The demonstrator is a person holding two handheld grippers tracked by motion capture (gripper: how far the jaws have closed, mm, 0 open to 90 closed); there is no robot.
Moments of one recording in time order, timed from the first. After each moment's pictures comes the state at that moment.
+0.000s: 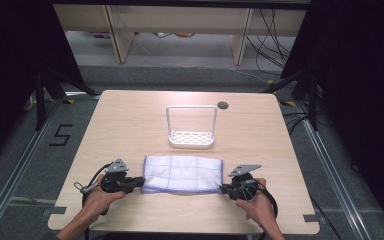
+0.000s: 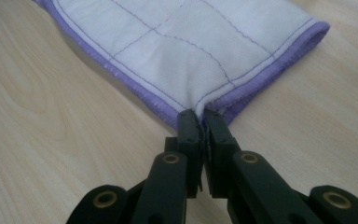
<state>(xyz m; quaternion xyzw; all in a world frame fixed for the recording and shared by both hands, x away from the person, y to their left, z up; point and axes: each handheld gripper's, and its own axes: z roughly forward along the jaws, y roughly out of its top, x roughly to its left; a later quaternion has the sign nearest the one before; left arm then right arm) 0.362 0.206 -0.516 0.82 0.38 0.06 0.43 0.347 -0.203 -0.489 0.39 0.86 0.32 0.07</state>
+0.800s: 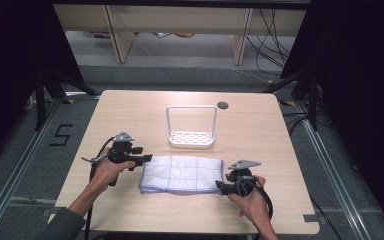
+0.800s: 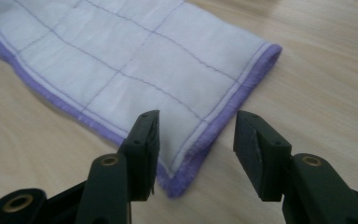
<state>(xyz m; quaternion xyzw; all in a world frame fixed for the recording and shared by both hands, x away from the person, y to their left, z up) 0.446 0.194 -0.493 0.80 0.41 0.09 0.43 0.355 -0.193 -0.484 0.46 0.82 0.32 0.12</state>
